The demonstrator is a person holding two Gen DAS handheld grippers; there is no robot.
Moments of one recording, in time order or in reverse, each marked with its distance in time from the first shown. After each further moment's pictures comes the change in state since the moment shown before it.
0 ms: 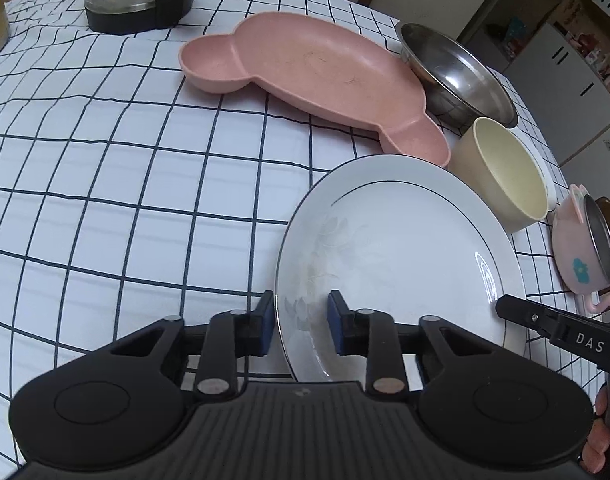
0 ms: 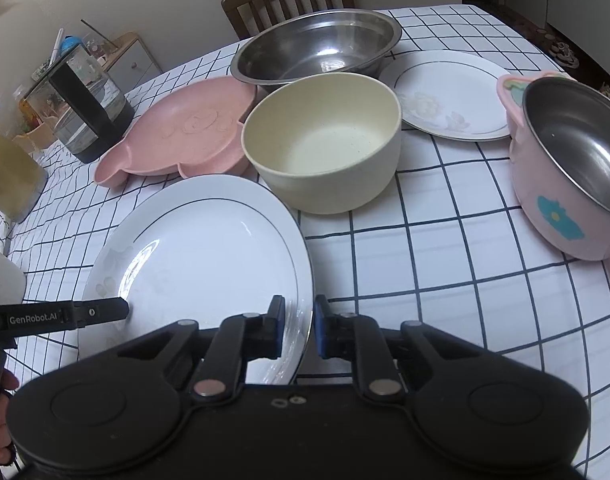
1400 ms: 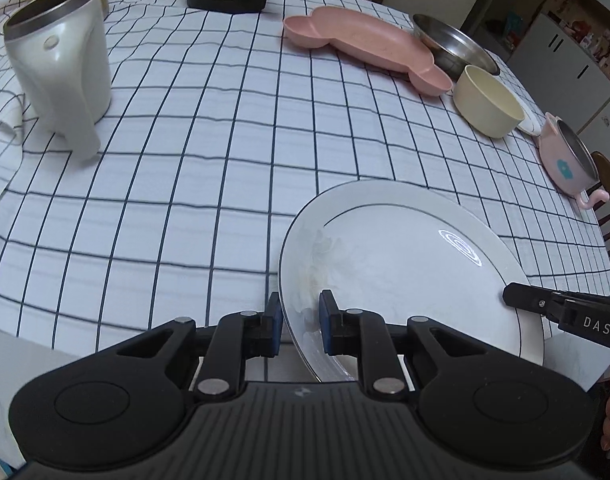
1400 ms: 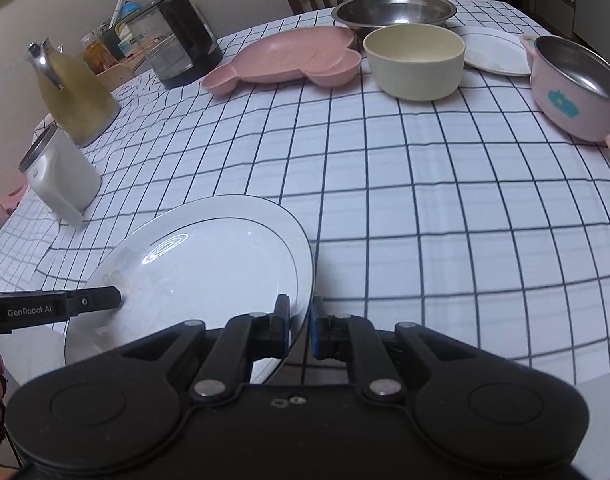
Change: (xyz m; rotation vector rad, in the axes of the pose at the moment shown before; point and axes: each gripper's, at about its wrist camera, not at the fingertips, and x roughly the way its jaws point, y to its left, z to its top) left arm -0.112 0.074 -0.138 0.048 -0.037 0.059; right arm -0.065 0.084 -0.129 -0.085 0.021 0.062
